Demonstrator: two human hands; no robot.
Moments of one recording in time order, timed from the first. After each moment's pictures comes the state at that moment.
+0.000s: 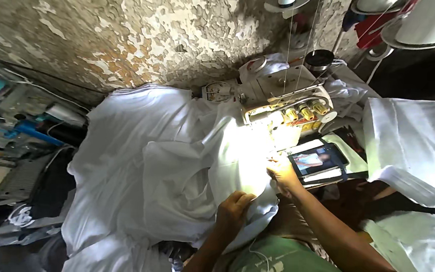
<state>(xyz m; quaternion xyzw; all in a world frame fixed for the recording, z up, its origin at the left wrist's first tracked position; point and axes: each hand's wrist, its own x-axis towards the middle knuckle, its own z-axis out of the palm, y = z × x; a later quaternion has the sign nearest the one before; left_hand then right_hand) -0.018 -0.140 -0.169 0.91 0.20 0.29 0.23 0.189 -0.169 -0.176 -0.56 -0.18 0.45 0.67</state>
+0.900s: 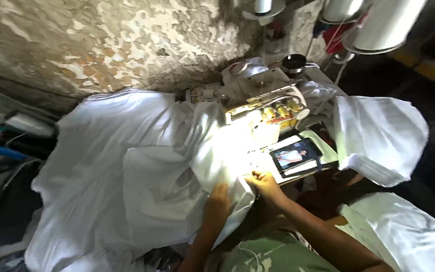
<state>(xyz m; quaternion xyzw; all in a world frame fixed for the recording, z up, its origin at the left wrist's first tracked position) -0.006 -0.142 -0.173 0.90 0.36 0.16 0.18 0.168 -0.208 -0.186 -0.57 -0.26 0.48 0.62</state>
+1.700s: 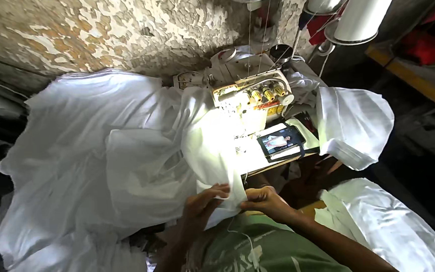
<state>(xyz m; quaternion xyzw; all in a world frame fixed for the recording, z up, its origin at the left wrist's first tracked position) -0.050 -0.168 -0.136 0.81 0.13 0.32 0.48 0.150 -0.301 -0.183 -0.43 -0.40 0.58 0.56</state>
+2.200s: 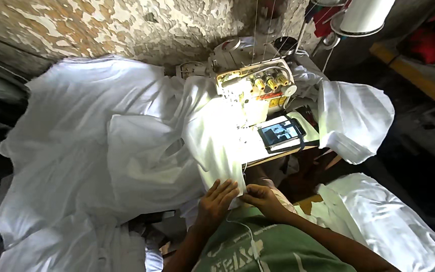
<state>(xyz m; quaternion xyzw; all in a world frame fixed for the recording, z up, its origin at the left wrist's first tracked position) -0.047 -0.206 -0.201 0.91 0.12 0.38 0.11 0.122 -0.319 -0.191 -0.51 -0.36 0.52 0.58</state>
